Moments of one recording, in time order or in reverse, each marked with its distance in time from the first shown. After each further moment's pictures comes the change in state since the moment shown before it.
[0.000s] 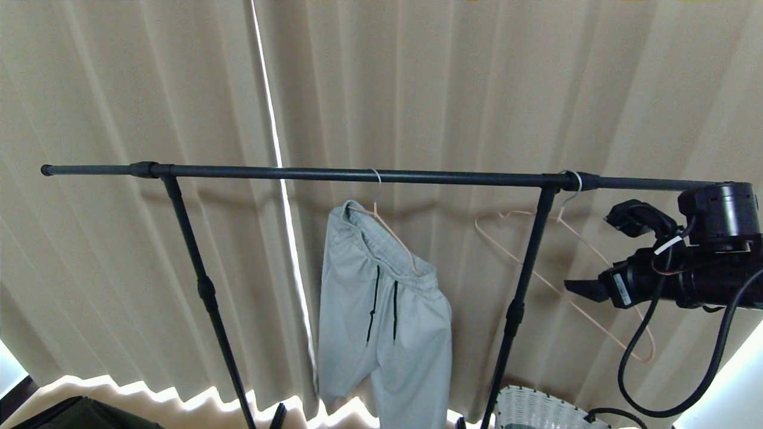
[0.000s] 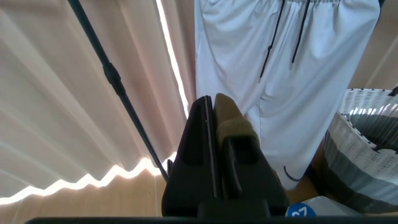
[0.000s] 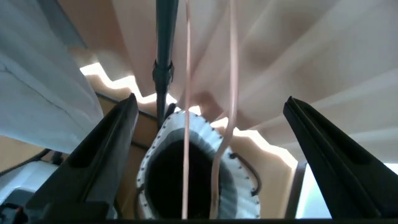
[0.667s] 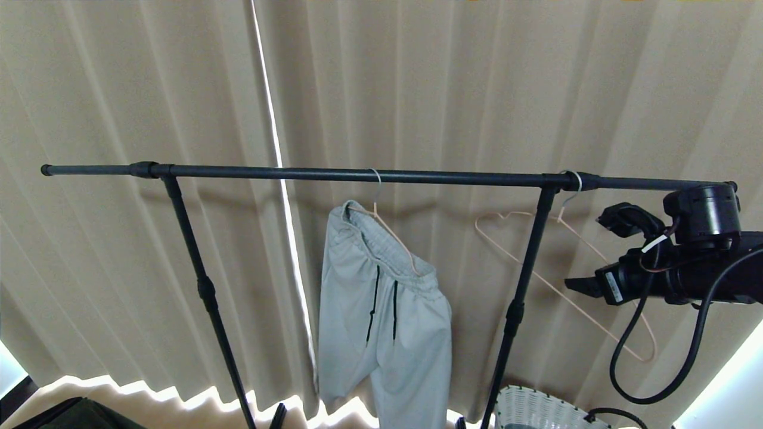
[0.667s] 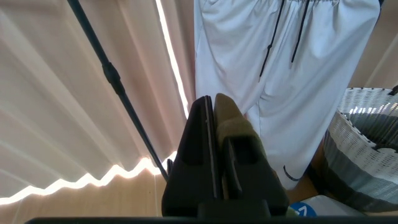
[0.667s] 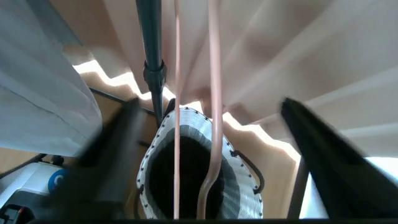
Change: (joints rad) left arm 0.000 -0.003 0.002 0.000 0.000 0.001; right arm -0.019 0.067 -0.039 -0.002 0.001 0.006
